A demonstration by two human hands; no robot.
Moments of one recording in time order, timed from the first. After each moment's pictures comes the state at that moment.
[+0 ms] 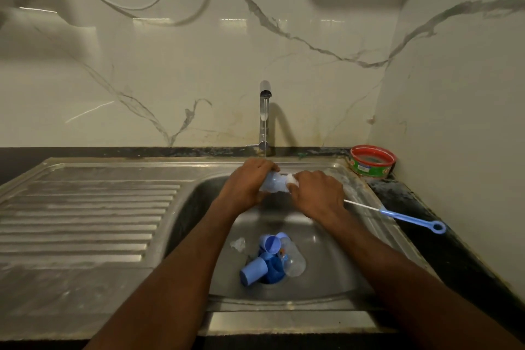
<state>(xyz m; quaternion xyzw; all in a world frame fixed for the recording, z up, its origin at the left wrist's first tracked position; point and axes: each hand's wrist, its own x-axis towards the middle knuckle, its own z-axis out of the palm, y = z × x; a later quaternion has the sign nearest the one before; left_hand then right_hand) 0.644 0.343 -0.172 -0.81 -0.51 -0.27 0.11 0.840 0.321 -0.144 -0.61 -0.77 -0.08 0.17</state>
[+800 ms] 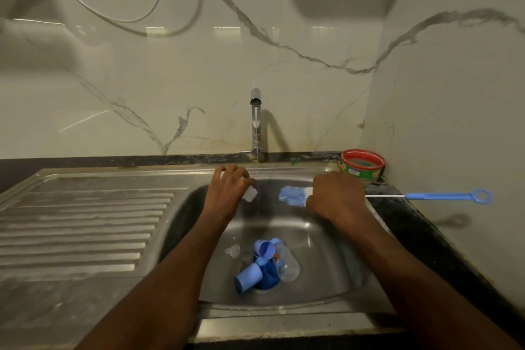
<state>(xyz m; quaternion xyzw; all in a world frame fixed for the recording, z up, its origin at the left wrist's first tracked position) 0.636 0.330 -0.174 -0.72 -0.63 -0.11 0.27 0.883 0.302 -0.105 -0.64 -0.76 -0.11 0.07</state>
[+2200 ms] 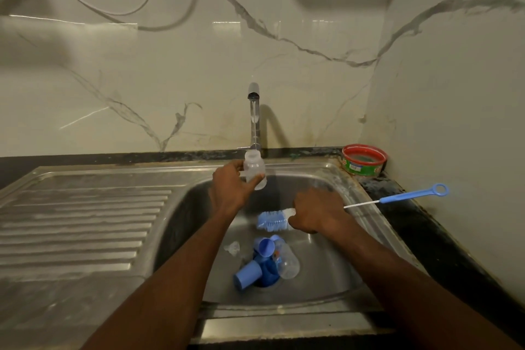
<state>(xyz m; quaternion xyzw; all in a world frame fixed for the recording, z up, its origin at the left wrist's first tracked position) 0.665 0.329 -0.170 -0.55 -0.69 -0.46 -0.08 0.857 0.297 -0.137 -0.58 -0.81 -0.05 -0.01</state>
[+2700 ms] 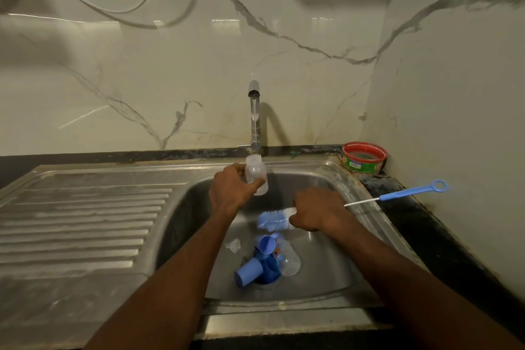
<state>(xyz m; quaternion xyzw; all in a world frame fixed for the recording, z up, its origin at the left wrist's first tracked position) 0.665 0.324 -0.168 -0.56 -0.71 -0.42 -0.08 0.858 0.298 -0.139 -0.58 -0.81 -0.03 -0.01</state>
